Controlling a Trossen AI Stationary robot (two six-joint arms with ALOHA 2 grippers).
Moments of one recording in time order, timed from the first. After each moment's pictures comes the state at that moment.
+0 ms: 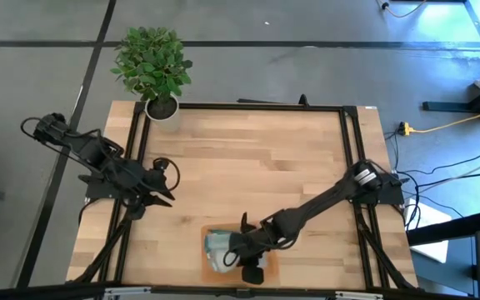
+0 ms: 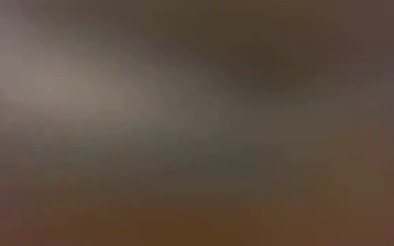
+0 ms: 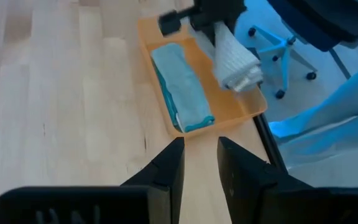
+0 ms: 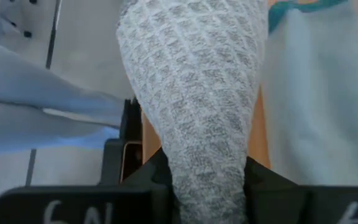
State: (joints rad) left arm -0.48 0.88 1.06 -0.90 -0.05 -0.34; right arm 0.49 2.08 1.62 -0.40 -0.13 0.61
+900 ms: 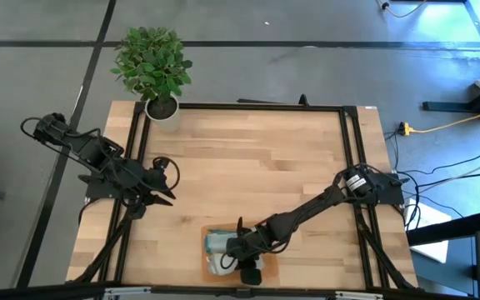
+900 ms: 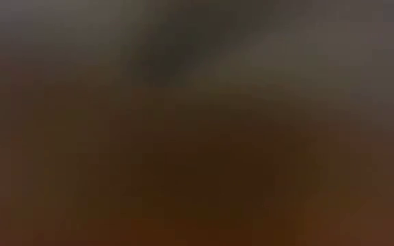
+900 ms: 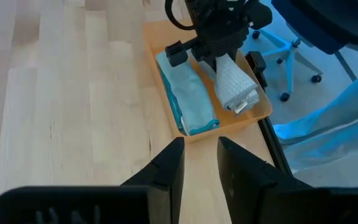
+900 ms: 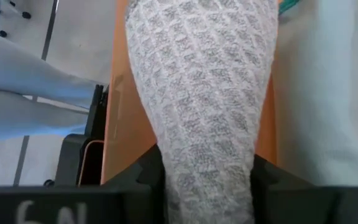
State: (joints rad) left arm -0.48 0.89 1.06 -0.89 -0.07 -0.33; right arm 0.49 2.19 1.58 -0.25 -0.18 0.54
